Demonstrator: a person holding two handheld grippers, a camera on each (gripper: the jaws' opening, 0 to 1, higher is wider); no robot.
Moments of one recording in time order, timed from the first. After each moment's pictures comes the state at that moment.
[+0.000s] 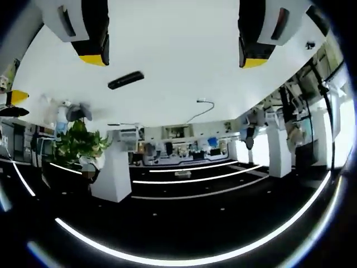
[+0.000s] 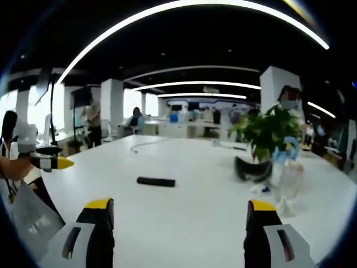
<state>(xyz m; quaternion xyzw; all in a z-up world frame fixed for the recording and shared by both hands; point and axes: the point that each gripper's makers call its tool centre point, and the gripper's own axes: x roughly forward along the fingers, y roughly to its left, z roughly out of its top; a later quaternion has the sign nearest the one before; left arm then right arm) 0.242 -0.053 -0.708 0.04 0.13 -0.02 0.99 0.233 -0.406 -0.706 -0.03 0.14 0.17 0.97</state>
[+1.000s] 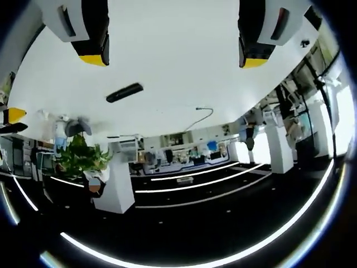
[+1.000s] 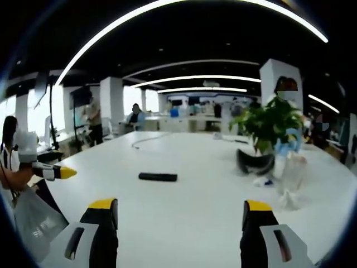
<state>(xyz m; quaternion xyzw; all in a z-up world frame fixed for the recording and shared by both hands) 0.241 -0.059 -0.718 0.07 0.14 -0.02 0.99 0.232 -0.405 -0.715 -0.02 0.16 0.18 0.97</state>
